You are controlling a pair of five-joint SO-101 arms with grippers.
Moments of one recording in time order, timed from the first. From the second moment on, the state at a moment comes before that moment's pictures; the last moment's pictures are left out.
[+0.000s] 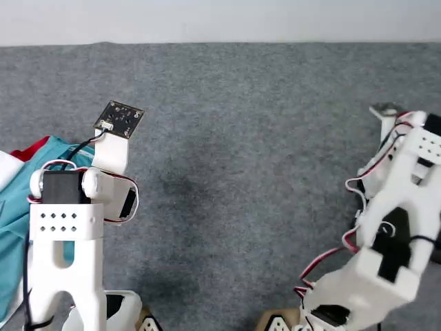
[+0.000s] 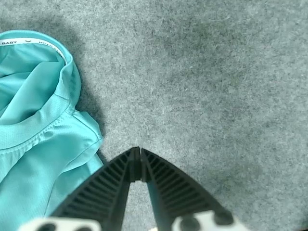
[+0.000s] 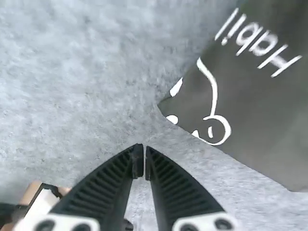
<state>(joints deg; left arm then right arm) -4.3 -34.2 23.9 99.4 -9.0 25.2 7.1 -7.4 100.5 33.8</state>
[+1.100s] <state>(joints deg) -47.7 -31.2 32.9 80.6 -46.9 24.7 -28.2 31.1 100.5 33.8</state>
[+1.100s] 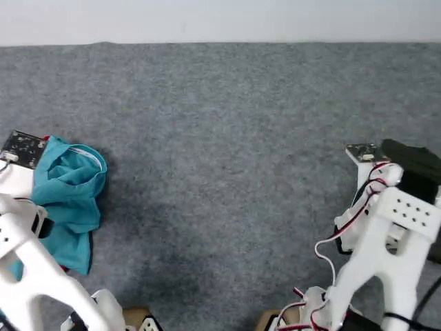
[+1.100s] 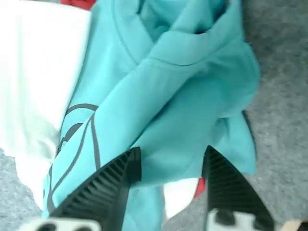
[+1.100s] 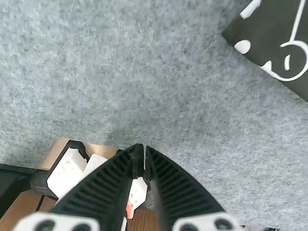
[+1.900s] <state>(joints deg) -49.1 -26.2 26.5 84.8 -46.9 24.7 -31.1 32.6 100.5 33.8</state>
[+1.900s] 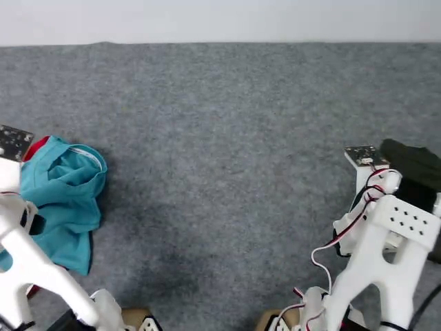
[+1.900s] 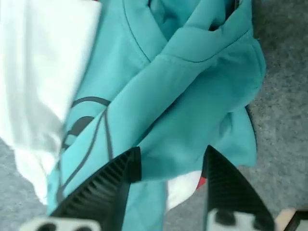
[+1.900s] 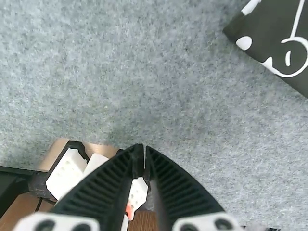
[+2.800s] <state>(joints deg) -40.9 -39.6 14.3 89.5 -37.0 24.7 -31.1 32.6 100.5 33.8</state>
